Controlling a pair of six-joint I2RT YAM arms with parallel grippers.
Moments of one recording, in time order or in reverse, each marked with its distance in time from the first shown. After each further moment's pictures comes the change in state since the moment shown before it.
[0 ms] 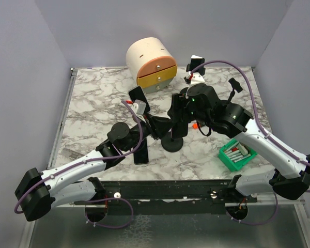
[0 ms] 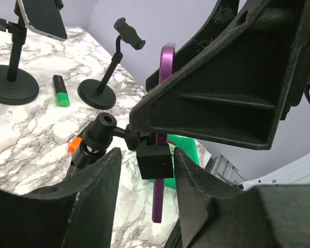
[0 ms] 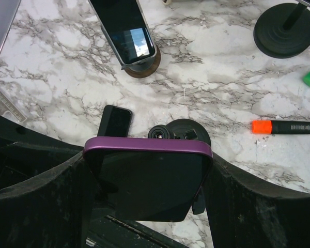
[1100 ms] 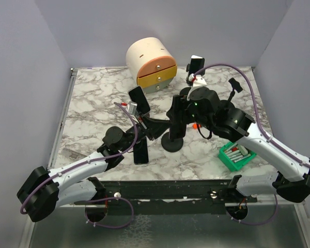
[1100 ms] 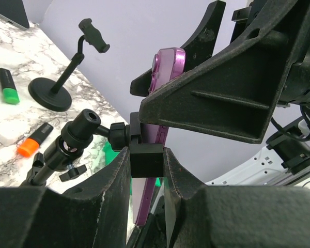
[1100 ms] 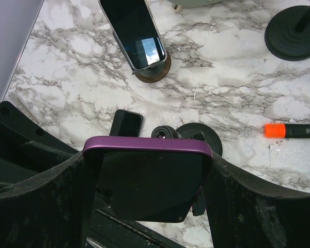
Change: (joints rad) left arm 0.085 0.026 -0.134 0.285 0.138 -0.240; right arm 0.008 -0.049 -0.072 0.073 0.002 0.032
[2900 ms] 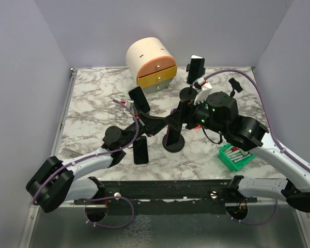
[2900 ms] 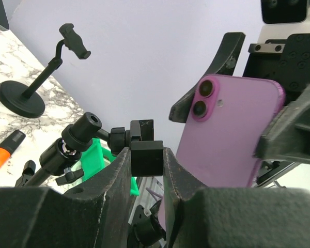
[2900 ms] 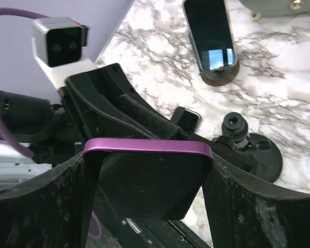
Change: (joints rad) left arm 0.091 0.157 -0.043 0.306 0.127 -0.196; right arm -0.003 -0.150 -0.121 0.153 -0.259 0.030
